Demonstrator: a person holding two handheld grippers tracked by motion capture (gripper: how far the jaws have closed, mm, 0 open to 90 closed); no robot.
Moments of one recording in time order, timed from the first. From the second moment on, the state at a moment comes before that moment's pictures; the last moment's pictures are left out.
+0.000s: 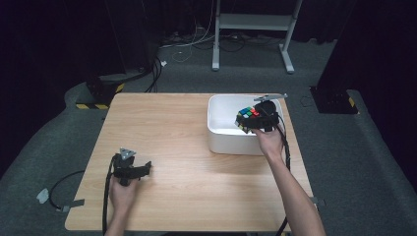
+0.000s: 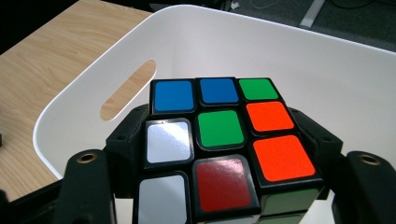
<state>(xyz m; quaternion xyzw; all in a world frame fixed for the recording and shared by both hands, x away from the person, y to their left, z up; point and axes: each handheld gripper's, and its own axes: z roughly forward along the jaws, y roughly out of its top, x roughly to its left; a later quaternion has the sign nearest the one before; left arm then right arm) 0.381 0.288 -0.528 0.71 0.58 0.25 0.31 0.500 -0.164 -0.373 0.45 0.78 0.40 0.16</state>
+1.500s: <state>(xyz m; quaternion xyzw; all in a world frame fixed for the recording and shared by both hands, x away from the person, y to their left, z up) 0.381 0.288 -0.528 0.71 0.58 0.25 0.31 0.490 -0.165 -0.386 0.45 0.78 0.39 0.16</state>
